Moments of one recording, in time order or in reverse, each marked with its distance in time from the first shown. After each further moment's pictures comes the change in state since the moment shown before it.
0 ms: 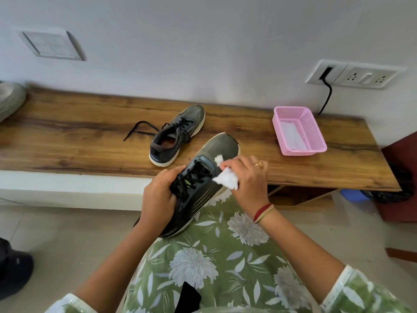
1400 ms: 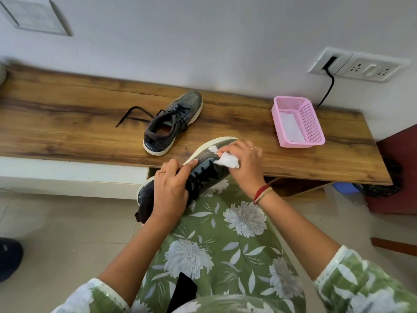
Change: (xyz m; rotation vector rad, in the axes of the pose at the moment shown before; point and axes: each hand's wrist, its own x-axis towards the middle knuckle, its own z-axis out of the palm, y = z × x) left_hand -0.006 -0.003 0.042 0.229 0.047 0.079; right_hand 0.020 0.020 0.019 0.185 -0.197 0.201
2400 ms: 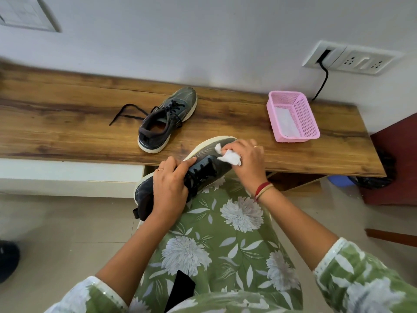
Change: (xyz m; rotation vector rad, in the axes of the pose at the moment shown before) left_hand 0.001 0.009 0.003 -0.073 -0.084 -0.095; right_hand -0.008 0.018 -0.001 -0.054 0.017 0.009
